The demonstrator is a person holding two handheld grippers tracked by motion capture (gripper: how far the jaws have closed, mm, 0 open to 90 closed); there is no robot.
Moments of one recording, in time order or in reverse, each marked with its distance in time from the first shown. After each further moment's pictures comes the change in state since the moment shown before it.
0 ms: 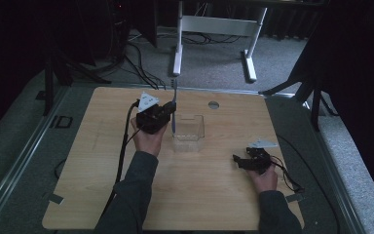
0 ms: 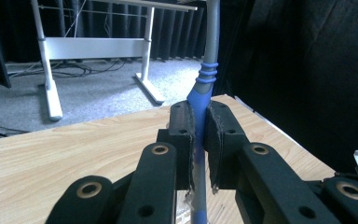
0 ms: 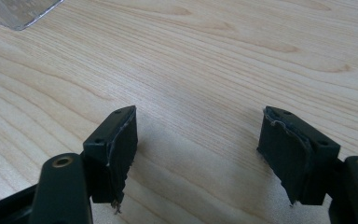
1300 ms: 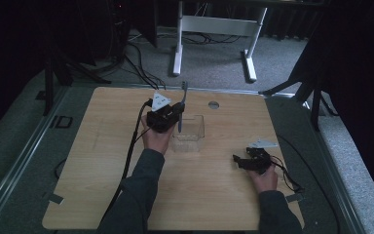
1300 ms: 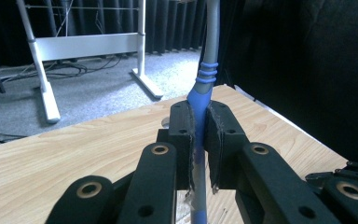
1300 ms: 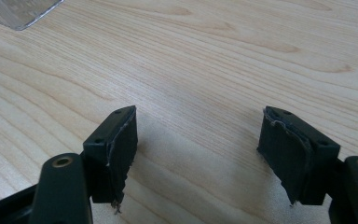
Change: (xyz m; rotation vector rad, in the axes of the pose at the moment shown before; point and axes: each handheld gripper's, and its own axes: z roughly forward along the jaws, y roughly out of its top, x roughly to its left) left arm -0.009 -0.007 0.030 0.039 -0.016 0.065; right arm 0.000 0.000 0.000 0.000 0.001 -0.001
